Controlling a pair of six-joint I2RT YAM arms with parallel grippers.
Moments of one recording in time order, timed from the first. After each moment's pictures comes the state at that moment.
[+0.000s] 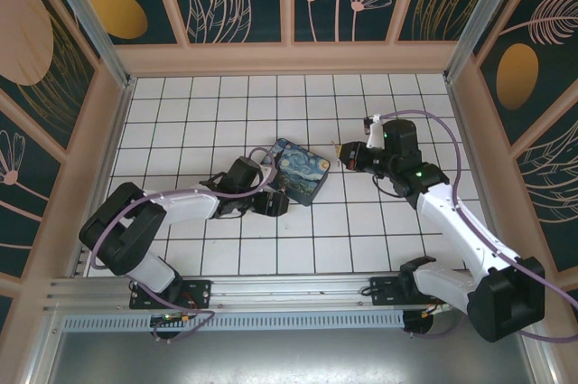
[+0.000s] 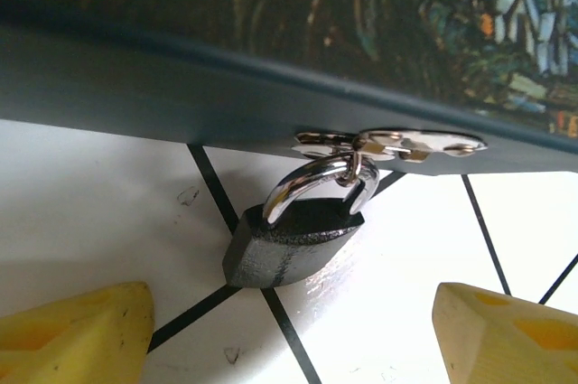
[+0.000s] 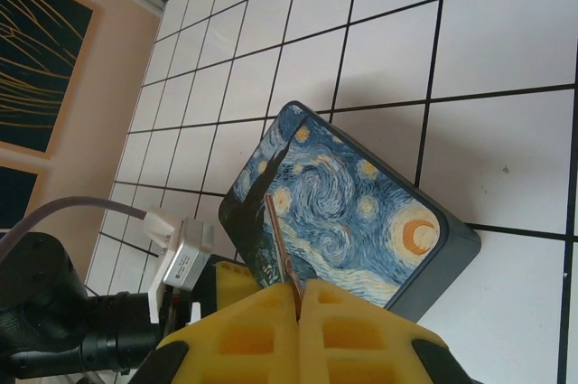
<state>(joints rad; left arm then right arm) -0.68 1.58 0.66 0.00 0.33 -0.44 0.38 1.07 0.81 -0.30 -0.41 0.58</state>
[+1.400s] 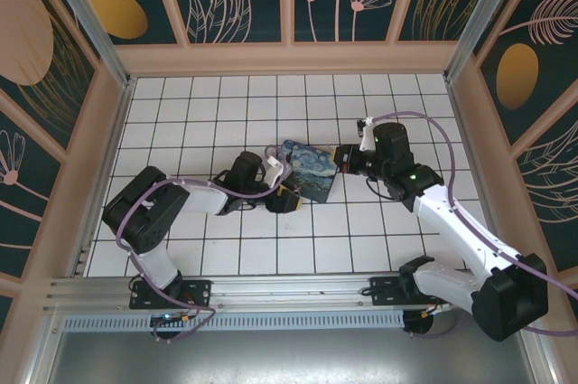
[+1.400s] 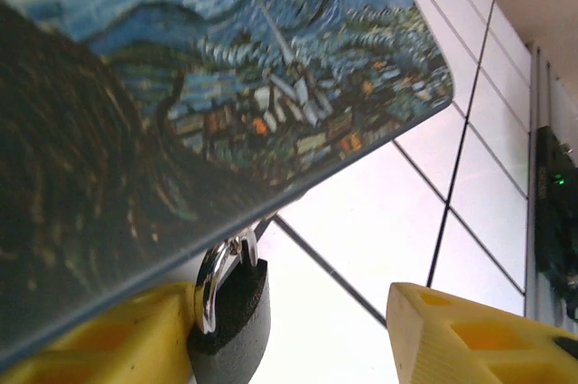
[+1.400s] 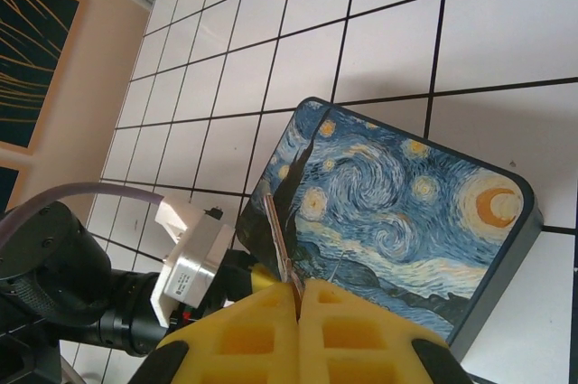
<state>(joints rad) -0.65 1.75 0.67 0.39 0.68 -0.30 0.47 1.07 0.81 -0.30 -0.31 0.60</state>
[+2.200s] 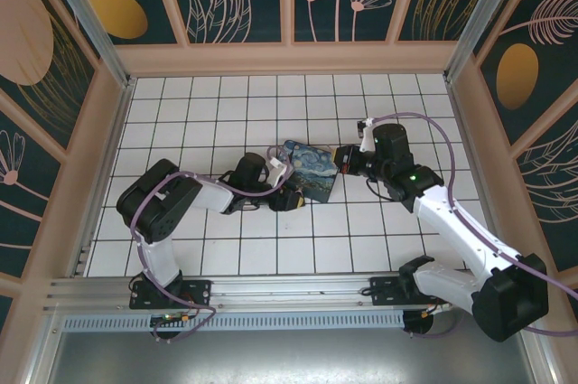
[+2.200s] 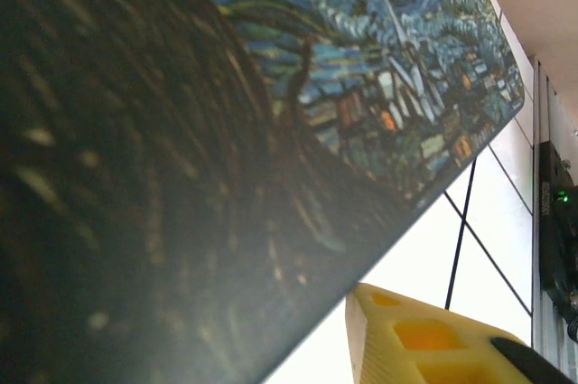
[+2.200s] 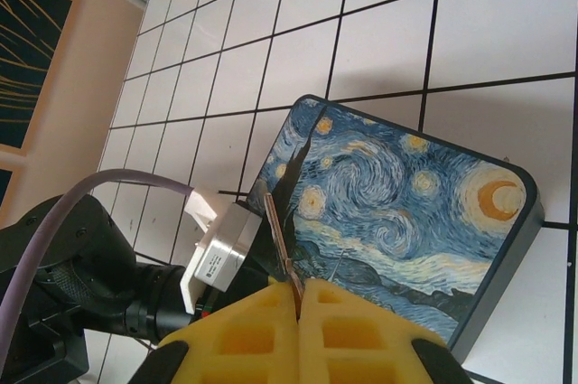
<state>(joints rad) -0.65 1.85 0.70 0.45 0.70 -0.37 0.47 1.07 0.80 -0.31 -0.30 0.60</state>
